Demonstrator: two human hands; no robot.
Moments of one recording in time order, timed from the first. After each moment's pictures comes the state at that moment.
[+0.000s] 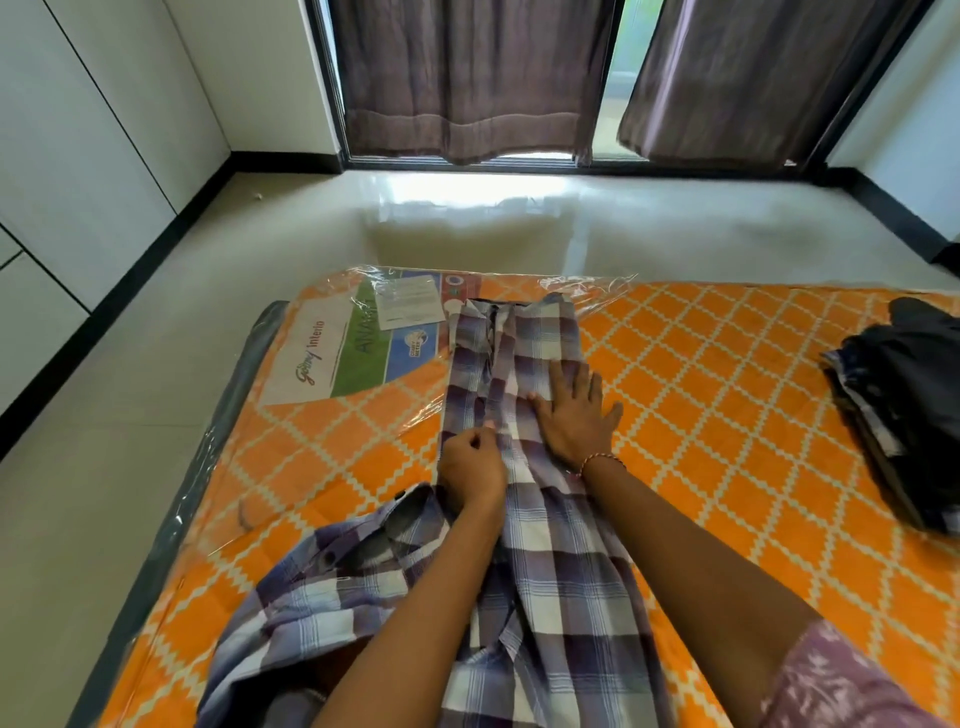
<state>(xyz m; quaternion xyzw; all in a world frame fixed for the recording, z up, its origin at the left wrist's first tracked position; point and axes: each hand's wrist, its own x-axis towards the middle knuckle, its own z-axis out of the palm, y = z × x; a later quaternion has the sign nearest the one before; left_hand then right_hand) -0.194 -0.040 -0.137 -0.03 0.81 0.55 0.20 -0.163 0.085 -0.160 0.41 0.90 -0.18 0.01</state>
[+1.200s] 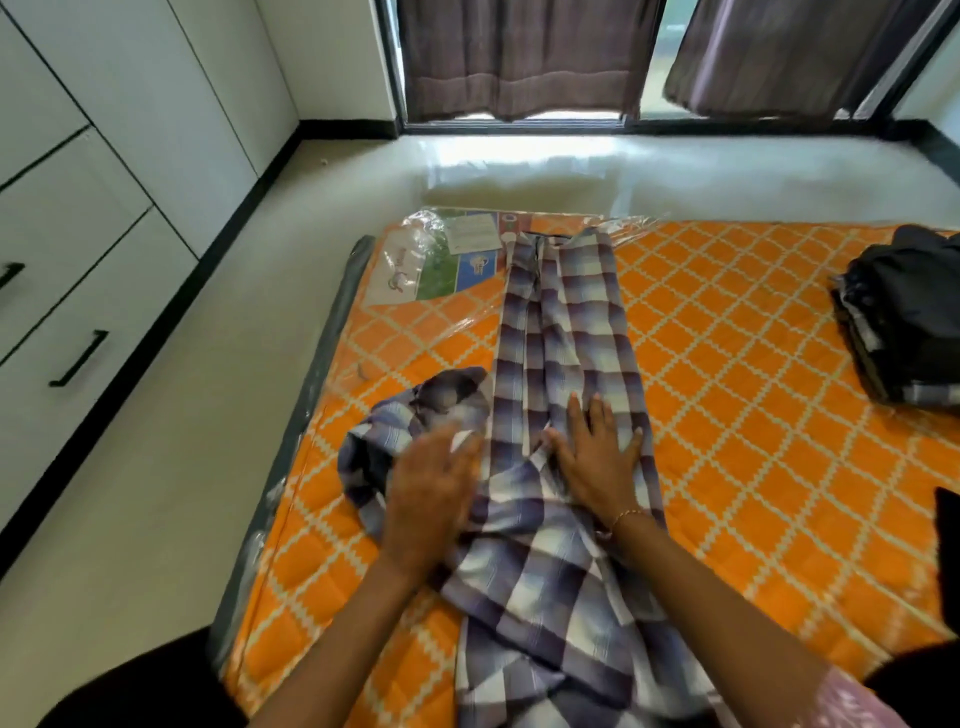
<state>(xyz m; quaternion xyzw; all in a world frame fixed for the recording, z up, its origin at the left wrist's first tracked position) -0.100 -0.278 -0.123 0.44 0.87 0.16 -0.14 -0.014 -0.086 -0.149 0.35 0.91 -0.23 0.01</state>
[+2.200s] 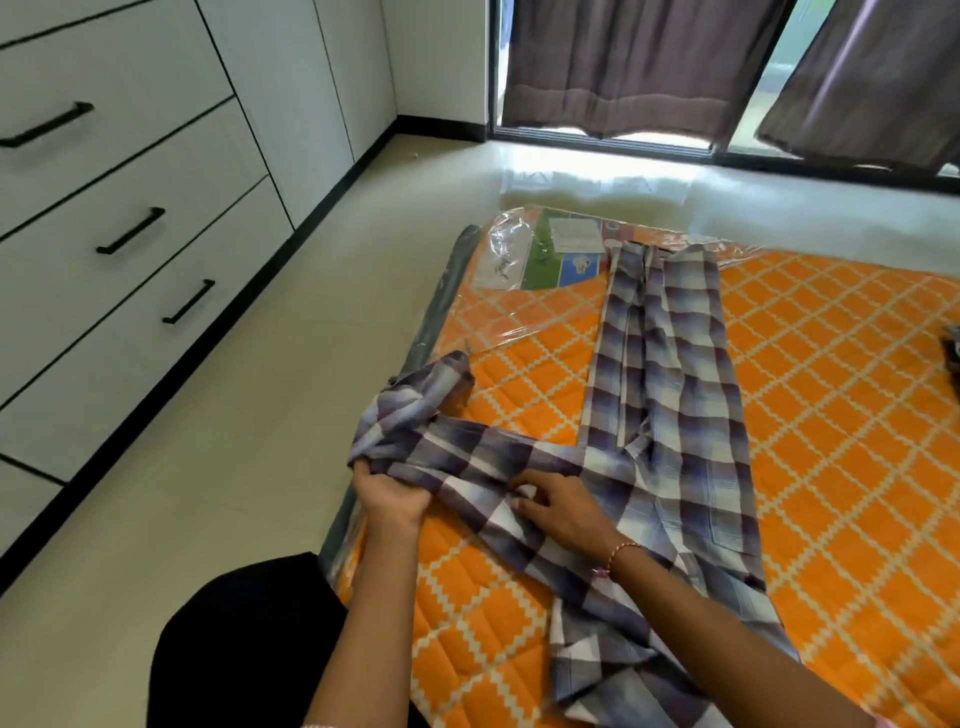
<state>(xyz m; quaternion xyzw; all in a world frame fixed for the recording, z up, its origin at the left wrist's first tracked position) -0.148 -0.394 -0.125 -0.25 0.22 0.92 0.18 -0.035 -0.225 -0.119 0.13 0.92 -0.36 0.11</state>
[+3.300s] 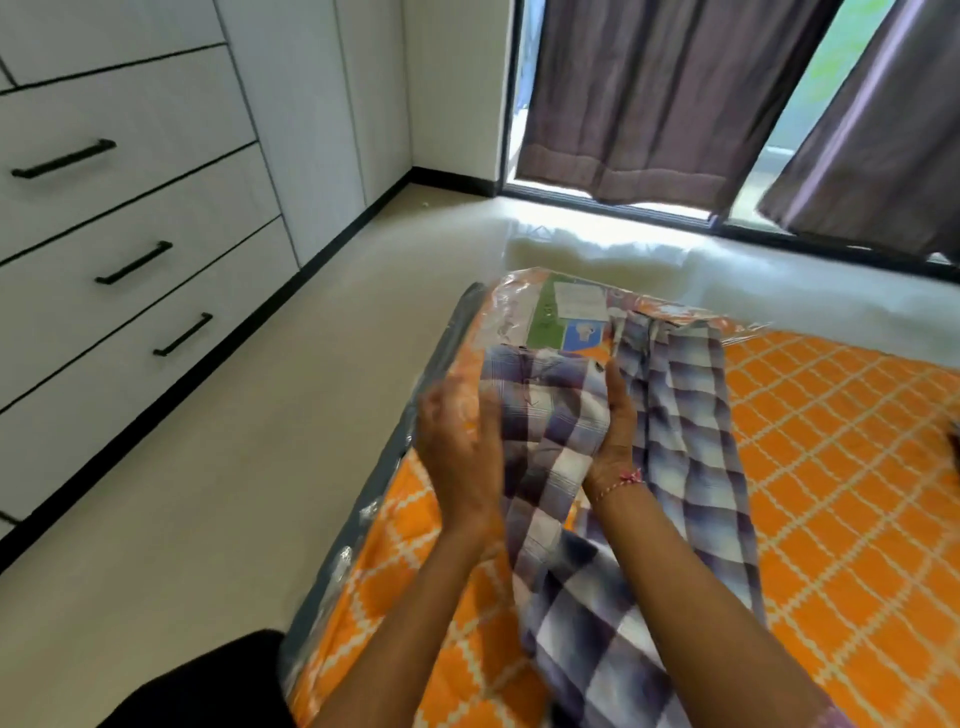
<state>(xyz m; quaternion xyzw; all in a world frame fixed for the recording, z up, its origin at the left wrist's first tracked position) -0.165 -0.296 -0.041 0.09 0.78 0.61 -0.04 -0.140 -0.185 -0.049 0.21 0.52 -0.82 -0.09</state>
